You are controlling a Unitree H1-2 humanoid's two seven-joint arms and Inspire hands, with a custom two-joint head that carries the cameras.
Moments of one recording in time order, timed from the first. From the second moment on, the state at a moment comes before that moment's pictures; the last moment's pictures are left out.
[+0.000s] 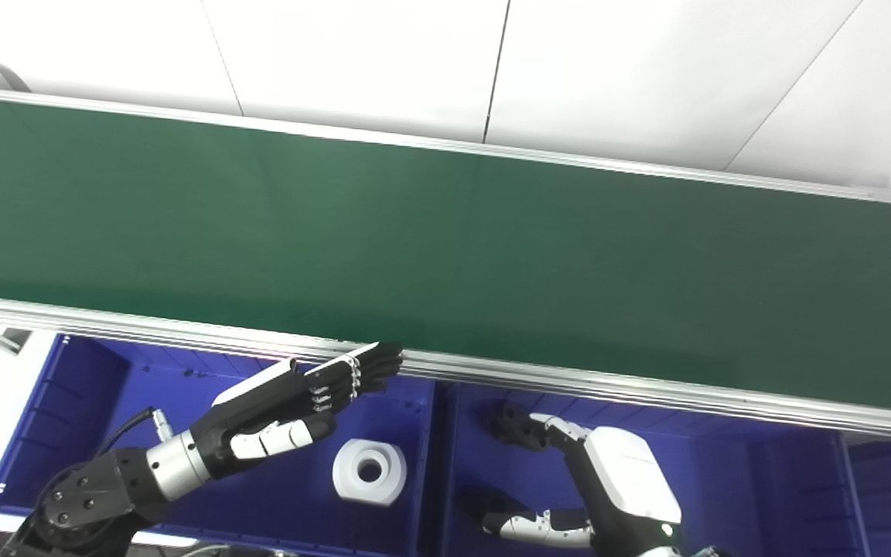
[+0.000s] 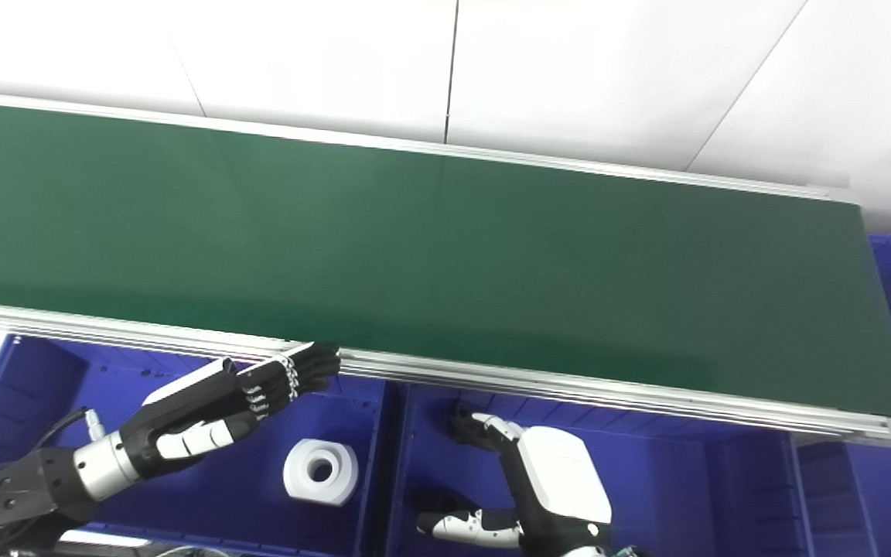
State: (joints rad) left arm 0.34 0.44 -0.19 -0.16 -0.34 -0.19 -0.71; right arm 0.53 -0.16 0.38 -0.50 -0.97 0.14 0.27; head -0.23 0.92
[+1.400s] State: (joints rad) left arm 0.36 0.44 -0.20 -0.17 -0.33 -0.19 -0.71; right arm 0.65 -0.12 0.38 -0.38 -0.37 -0.33 -0.02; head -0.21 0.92
